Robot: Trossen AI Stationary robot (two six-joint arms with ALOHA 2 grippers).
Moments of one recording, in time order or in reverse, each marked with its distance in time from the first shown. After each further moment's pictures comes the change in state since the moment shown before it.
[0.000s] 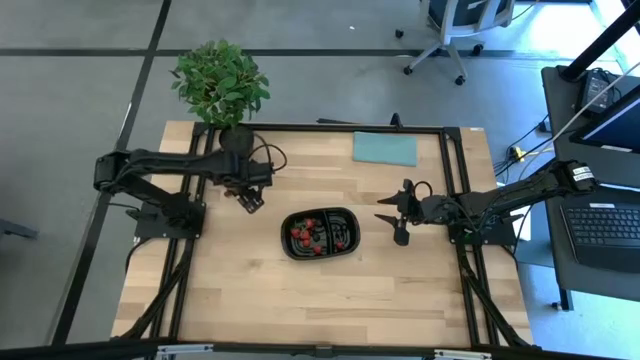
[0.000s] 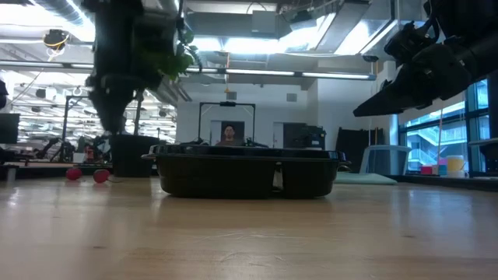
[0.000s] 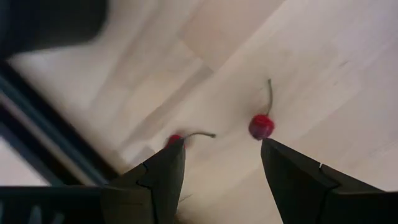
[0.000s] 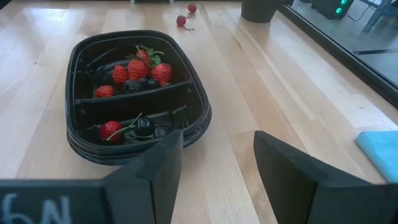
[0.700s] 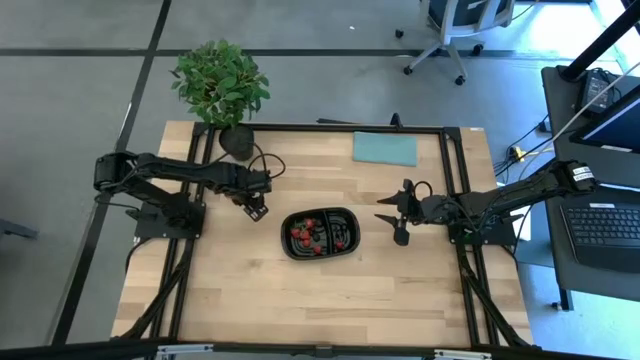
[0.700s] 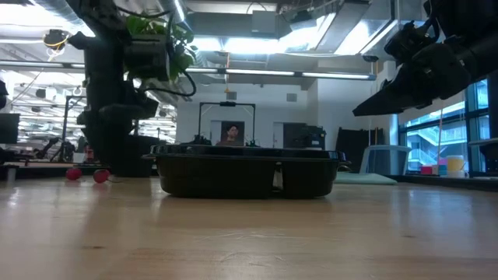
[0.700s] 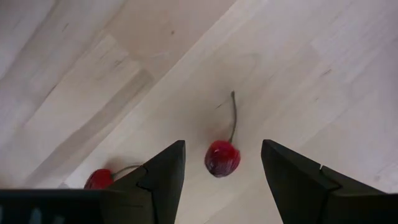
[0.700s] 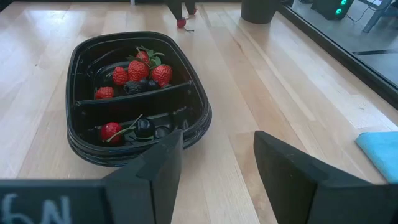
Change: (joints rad) left arm 0.005 0.000 -0.238 0.370 0.111 -0.036; right arm 0.000 0.000 0.000 0.004 0.000 0.001
